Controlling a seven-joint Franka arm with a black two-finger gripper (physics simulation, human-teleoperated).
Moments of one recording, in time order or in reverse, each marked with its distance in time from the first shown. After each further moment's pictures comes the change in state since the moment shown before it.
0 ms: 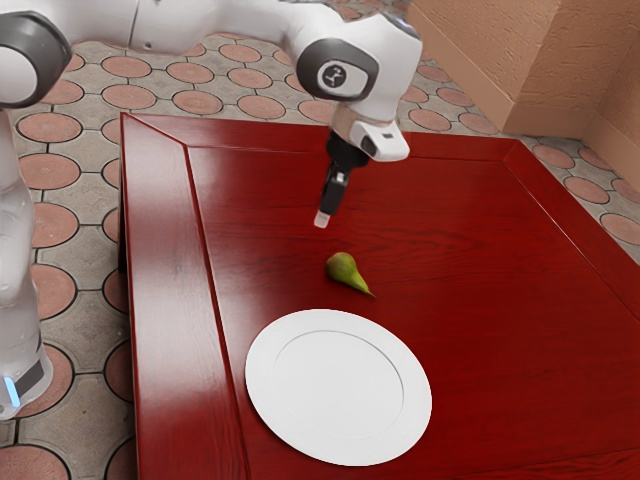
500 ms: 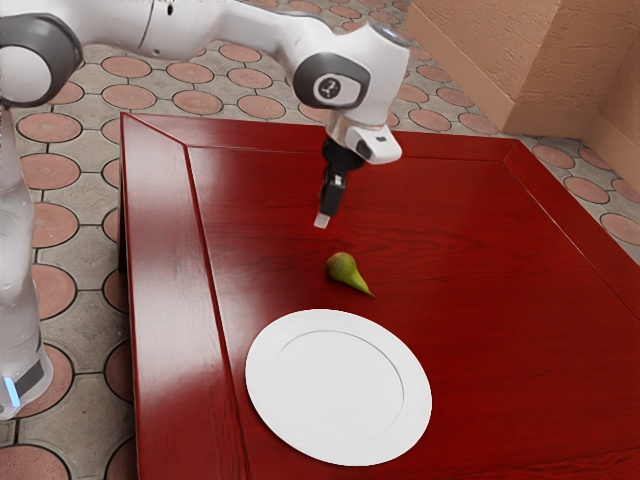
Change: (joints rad) arm 0.026 0.024 0.049 -0.053 0.005 0.111 0.014
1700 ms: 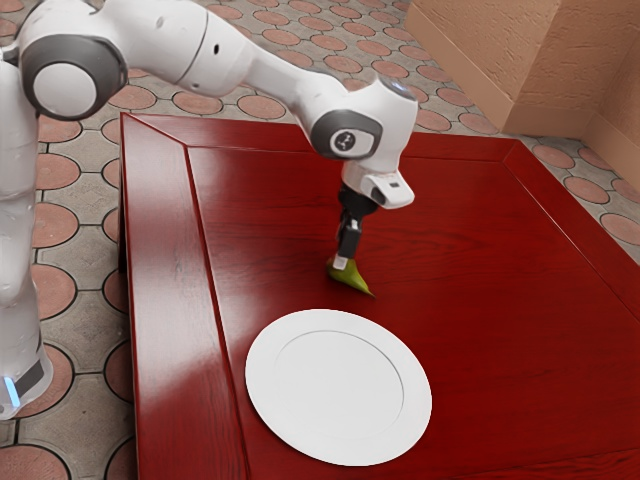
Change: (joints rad) arm -0.013 0.164 -0.003 -0.017 -0.056 0.198 0.010
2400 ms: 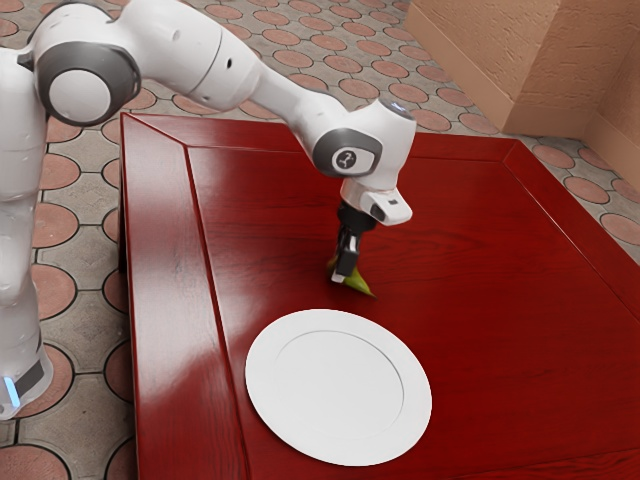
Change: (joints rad) arm 0.000 0.045 0.000 -0.018 -0.035 0.044 0.001
